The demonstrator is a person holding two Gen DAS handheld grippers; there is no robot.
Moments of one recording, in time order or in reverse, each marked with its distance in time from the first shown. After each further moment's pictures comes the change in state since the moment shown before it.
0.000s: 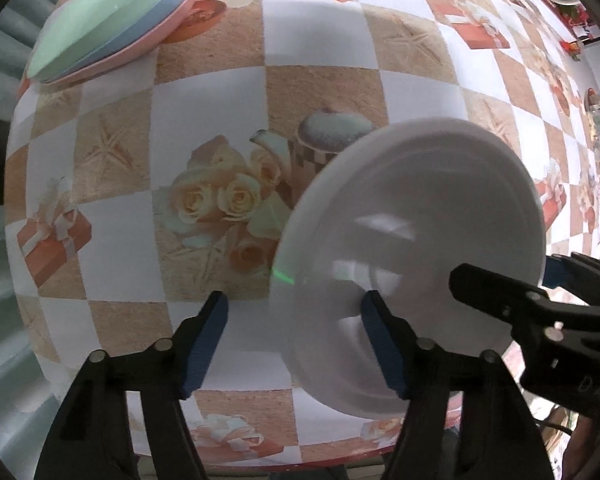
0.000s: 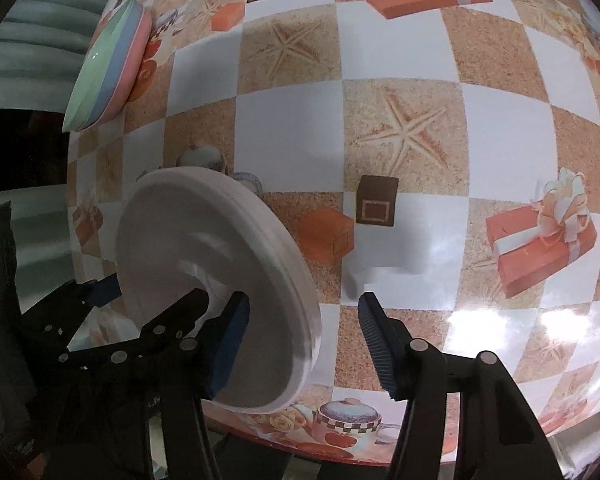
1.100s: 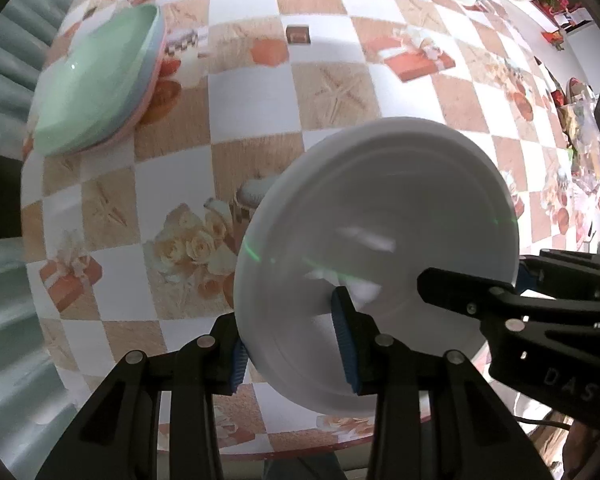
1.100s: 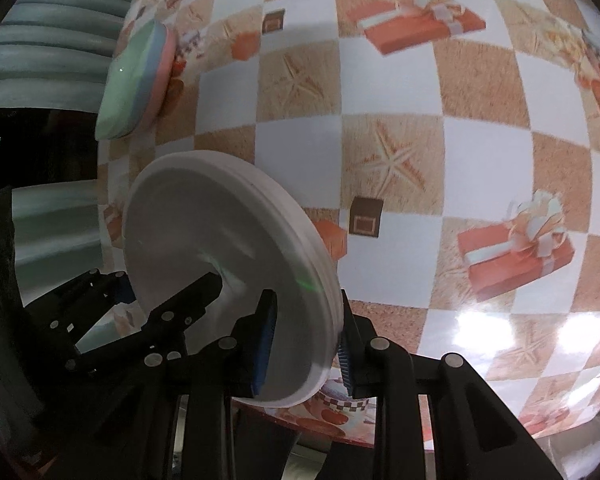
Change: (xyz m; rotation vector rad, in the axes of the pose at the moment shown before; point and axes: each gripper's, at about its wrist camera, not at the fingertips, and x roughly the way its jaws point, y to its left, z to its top) left arm -0.058 -0.081 0.030 0.056 -0.050 0.017; right arm -0.050 -0.016 0.009 -0.035 0.018 0.086
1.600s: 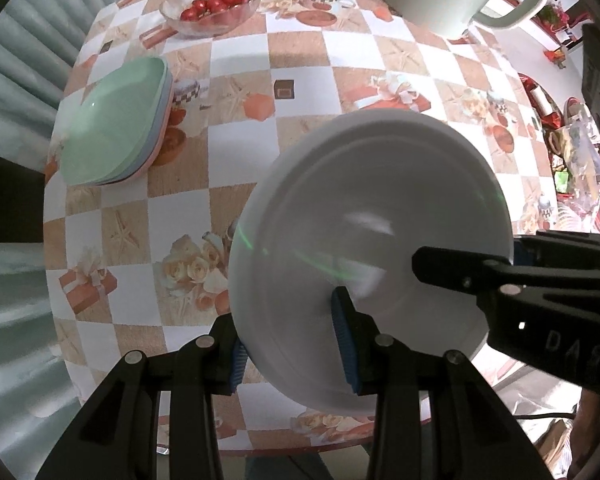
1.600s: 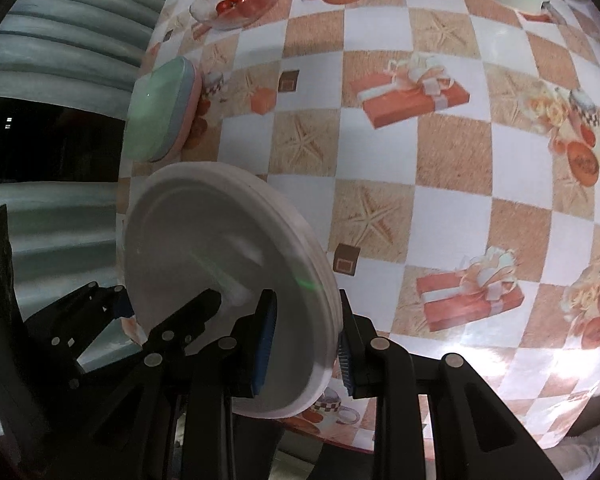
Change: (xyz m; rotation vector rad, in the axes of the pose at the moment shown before) left arm -0.044 -0.032 0.007 -0.025 -0.092 0.014; right arm -0.054 -0.002 0.015 -0.071 -0.060 -0.009
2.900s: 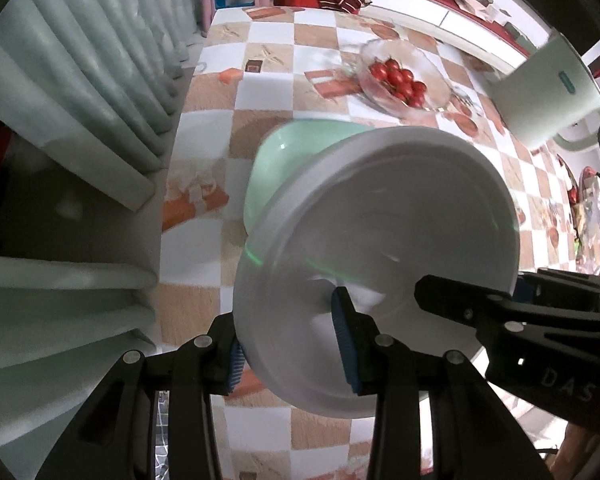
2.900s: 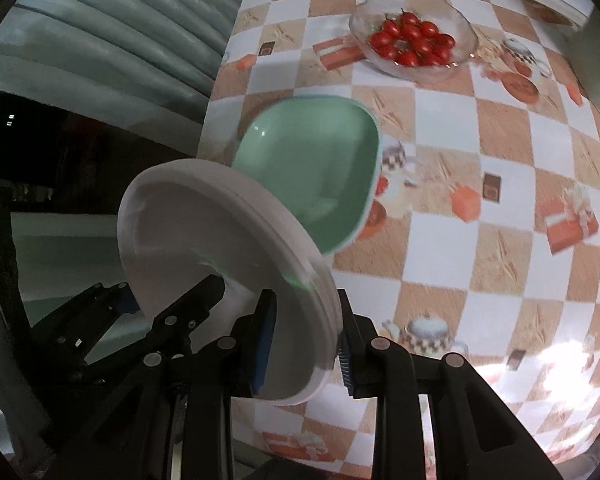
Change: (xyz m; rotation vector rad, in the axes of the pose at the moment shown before) left arm -0.019 0.235 0.047 -0.109 -0.131 -0.021; right arm 0.056 0.186 0.096 -0.030 -0.077 -0.025
